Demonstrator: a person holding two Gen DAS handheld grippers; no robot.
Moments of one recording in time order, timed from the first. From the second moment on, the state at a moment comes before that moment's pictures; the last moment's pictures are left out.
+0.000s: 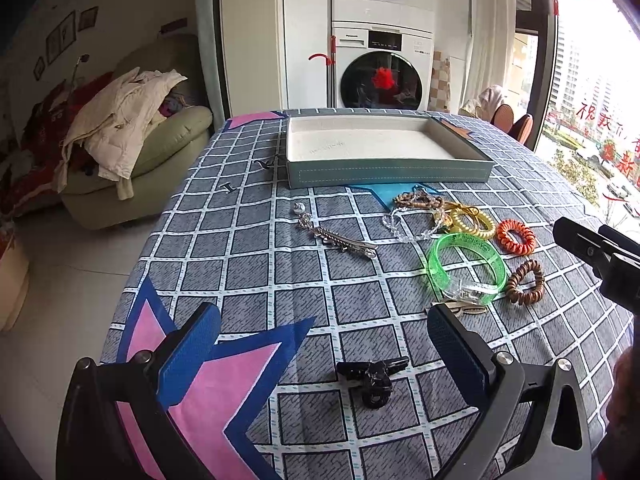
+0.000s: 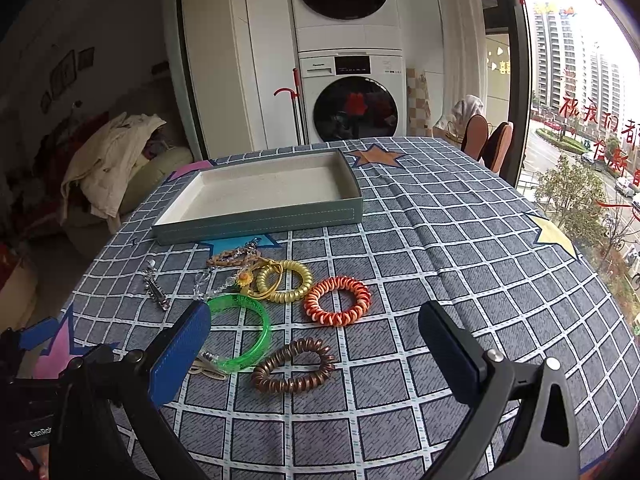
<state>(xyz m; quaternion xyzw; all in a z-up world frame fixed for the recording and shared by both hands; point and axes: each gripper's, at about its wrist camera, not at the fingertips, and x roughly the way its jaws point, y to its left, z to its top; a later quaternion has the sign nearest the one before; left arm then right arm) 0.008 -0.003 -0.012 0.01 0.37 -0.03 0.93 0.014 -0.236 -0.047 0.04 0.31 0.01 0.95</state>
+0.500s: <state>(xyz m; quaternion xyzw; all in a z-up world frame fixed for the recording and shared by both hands) 0.017 -0.011 -0.035 0.05 0.42 -0.09 0.90 0.035 -0.267 -0.086 0.05 0.42 -0.03 0.90</state>
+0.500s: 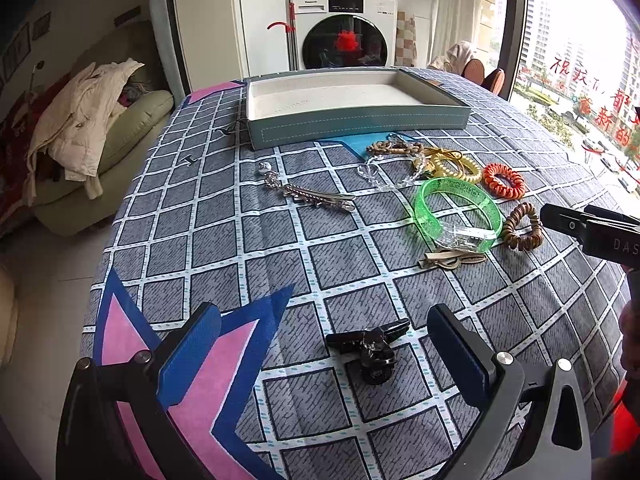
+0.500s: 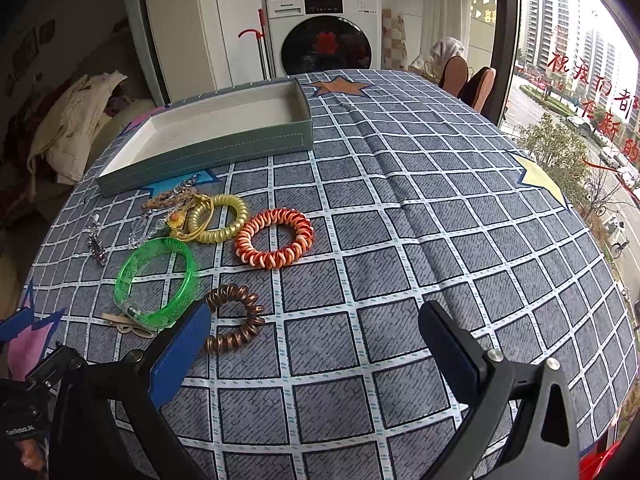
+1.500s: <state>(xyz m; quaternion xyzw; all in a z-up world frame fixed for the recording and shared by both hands) 0.019 -0.003 -0.031 0.00 0.44 -0.15 0.88 0.044 -0.251 -0.093 0.05 0.46 0.03 0.89</state>
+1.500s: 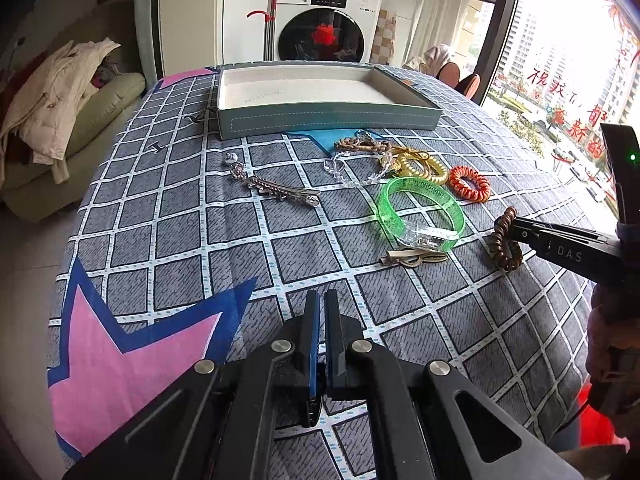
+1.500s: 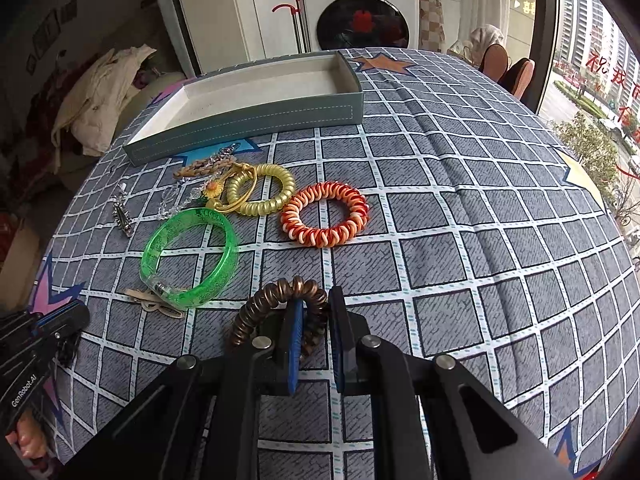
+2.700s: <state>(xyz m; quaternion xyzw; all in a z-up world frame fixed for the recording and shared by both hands) 0.010 -0.020 -0.069 0.04 0.46 -0.14 0.88 0.039 -0.246 -0.080 0.08 0.44 0.05 0.89</state>
